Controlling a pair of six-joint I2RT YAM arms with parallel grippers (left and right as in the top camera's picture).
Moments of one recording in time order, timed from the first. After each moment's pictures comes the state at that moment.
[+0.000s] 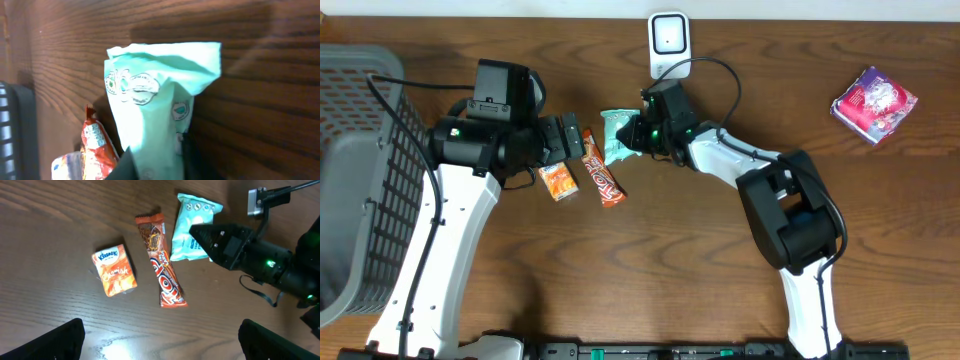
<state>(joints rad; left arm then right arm) -0.15 1.43 1.40 -1.06 0.14 -0.42 0.50 2.25 1.44 -0.04 -0.44 0.73</state>
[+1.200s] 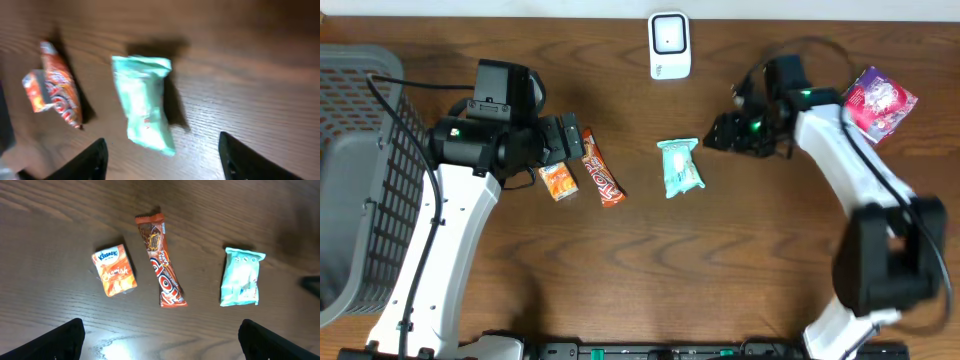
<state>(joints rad) -0.15 1.43 1.40 -1.06 0.14 -0.42 0.15 1.86 1.43 -0.83 -0.47 0.21</state>
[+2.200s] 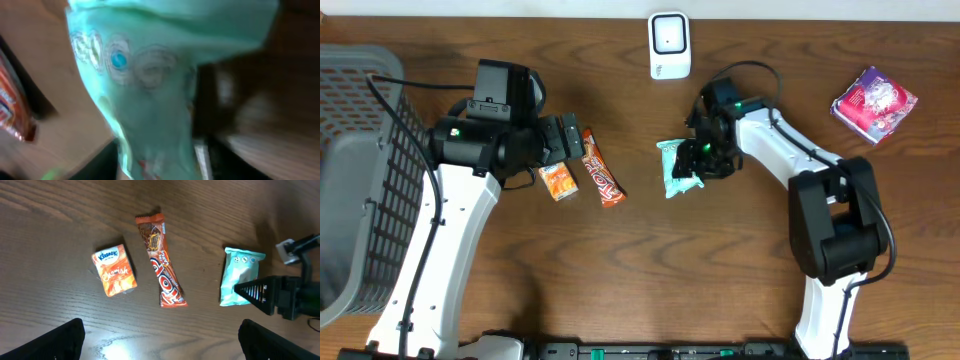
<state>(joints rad) -0.15 1.43 1.40 -1.06 0.14 -0.42 0.34 2.09 1.46 -0.82 -0.41 0.26</state>
